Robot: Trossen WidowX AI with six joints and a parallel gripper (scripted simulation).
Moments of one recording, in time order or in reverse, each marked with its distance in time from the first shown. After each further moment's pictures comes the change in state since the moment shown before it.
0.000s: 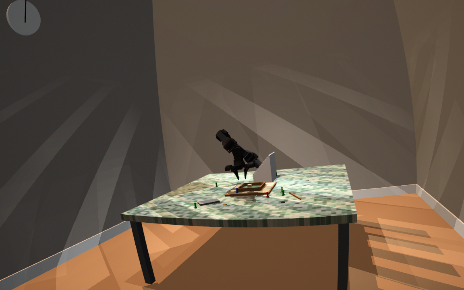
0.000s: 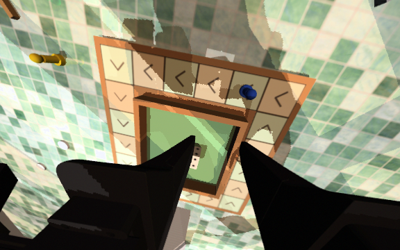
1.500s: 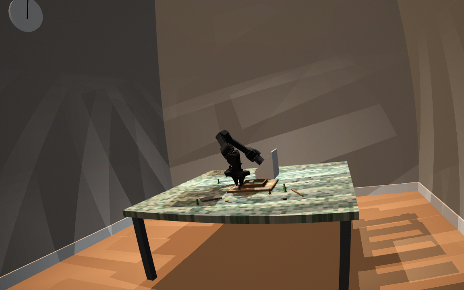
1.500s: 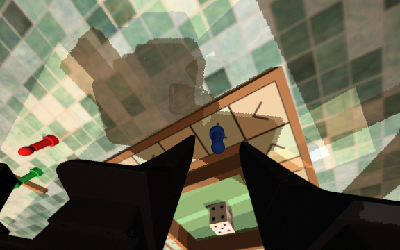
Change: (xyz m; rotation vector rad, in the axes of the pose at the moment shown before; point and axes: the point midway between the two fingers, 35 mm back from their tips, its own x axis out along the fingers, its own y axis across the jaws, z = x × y) arm 0.050 -0.034 0.040 0.717 -0.030 -0.033
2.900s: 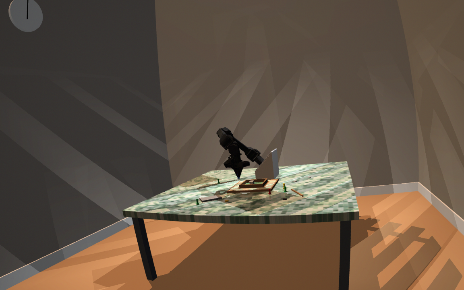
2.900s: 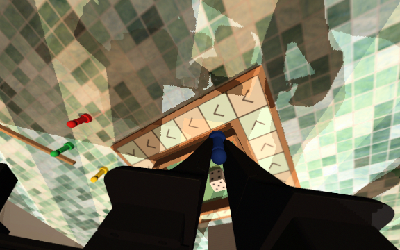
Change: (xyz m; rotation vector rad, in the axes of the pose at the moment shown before) arm -0.058 0.003 -0.003 -0.030 0.027 -0.007
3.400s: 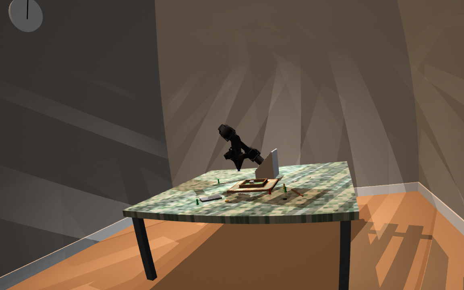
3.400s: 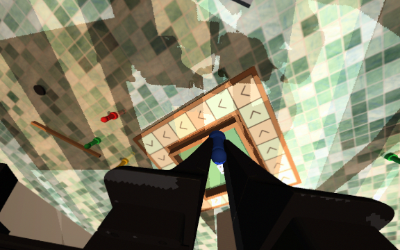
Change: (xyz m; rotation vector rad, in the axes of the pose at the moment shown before) arm -0.046 0.009 -0.006 0.040 -0.030 0.011
